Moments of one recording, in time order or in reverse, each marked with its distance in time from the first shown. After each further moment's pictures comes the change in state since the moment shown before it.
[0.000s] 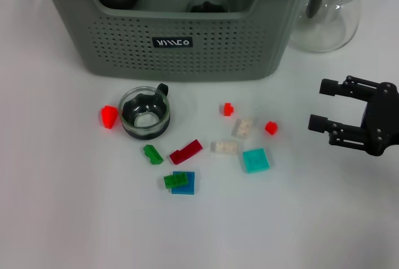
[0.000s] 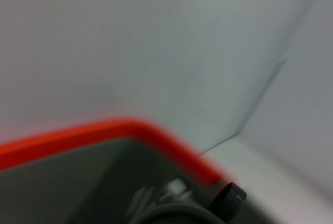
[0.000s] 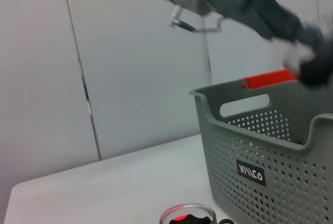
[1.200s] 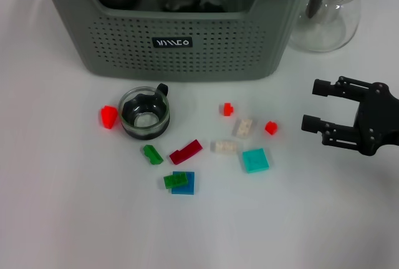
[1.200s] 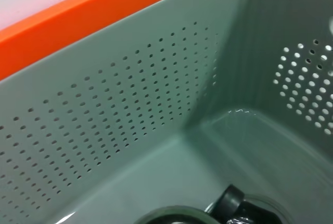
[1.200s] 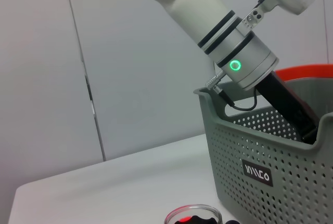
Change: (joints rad) left arm -0.178 -0.170 0.120 -0.311 0.622 -0.447 -0.219; right arm 0.014 0.004 -0.009 0.019 -0.002 0.011 0.000
